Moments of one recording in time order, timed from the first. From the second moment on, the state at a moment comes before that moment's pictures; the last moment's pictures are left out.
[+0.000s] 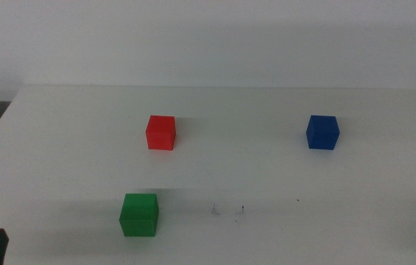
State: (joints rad) left arm 0.03 0.00 0.00 -0.17 0.27 0.16; right arm -0.03 0.01 0.00 0.06 0.17 -0.12
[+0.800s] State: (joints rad) left arm -0.22 1.44 -1.36 -0.09 1.12 -0.14; right arm -0.03 0.01 0.00 0.06 0.17 -0.12
